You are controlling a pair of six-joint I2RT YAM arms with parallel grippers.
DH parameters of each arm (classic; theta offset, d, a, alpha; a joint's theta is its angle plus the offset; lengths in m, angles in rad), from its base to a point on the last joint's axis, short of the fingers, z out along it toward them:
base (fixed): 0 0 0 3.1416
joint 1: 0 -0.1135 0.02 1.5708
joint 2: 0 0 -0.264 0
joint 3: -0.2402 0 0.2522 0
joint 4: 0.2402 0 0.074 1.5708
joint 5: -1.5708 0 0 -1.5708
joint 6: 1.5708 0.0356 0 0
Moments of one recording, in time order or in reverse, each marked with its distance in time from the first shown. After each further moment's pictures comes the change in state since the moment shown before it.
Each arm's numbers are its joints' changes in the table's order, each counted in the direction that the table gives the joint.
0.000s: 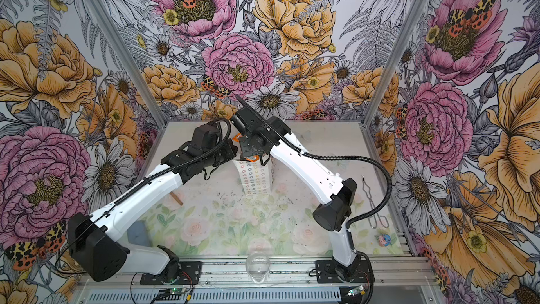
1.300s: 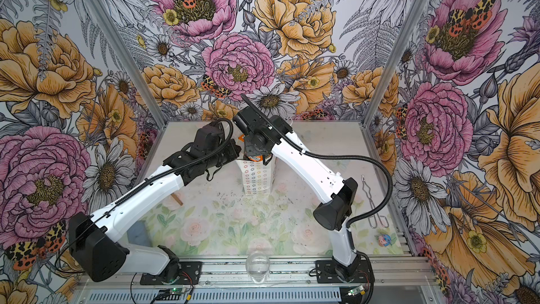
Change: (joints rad) left arm 0.035 -0.001 0.004 -0.030 0.018 -0.032; right arm 0.030 0.000 0.000 0.049 -0.047 0.078
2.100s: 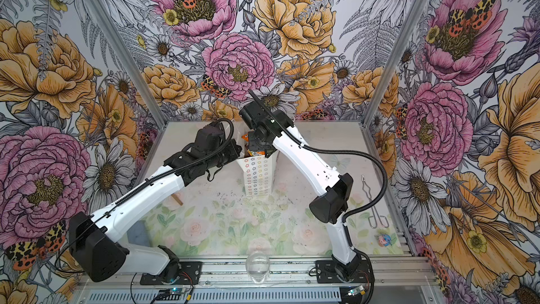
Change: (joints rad) left arm 0.003 0.000 0.003 -0.011 0.007 -0.005; right arm 0.059 0.076 -0.075 0.019 0.089 0.014
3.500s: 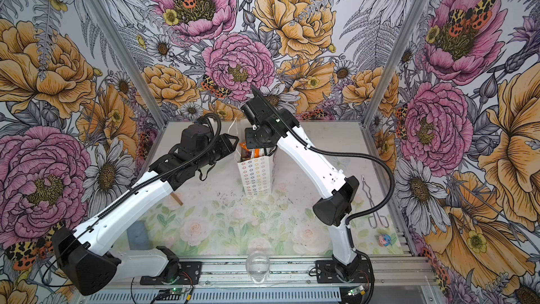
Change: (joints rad) left arm -0.024 -0.126 0.003 -0.029 0.026 -0.010; right arm 0.005 -0.064 0.000 -0.073 0.121 -0.042
